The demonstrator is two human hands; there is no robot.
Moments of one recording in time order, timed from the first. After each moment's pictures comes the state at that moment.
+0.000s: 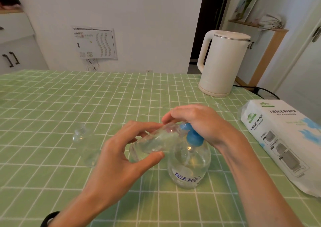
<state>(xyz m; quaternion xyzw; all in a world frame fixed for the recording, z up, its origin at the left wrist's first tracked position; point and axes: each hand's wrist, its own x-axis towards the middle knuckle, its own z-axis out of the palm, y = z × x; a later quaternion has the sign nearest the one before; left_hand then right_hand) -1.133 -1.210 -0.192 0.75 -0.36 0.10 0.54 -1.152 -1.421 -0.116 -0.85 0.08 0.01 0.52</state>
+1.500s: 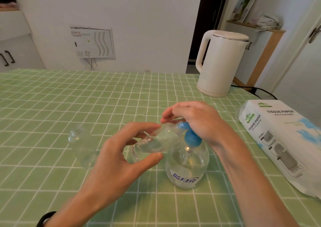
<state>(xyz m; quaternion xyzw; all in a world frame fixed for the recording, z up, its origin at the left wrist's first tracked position) -1.129 -1.211 -0.196 0.75 -0.36 0.09 0.54 -1.151 -1.422 -0.122 -0.83 0.09 -0.03 0.56</state>
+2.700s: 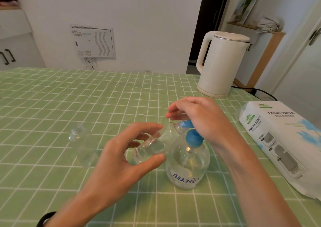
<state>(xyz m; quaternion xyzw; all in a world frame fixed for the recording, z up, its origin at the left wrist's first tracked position) -1.134 -1.213 -0.195 0.75 -0.36 0.08 0.55 -1.154 -1.419 -0.117 -0.82 0.11 -0.08 0.56</state>
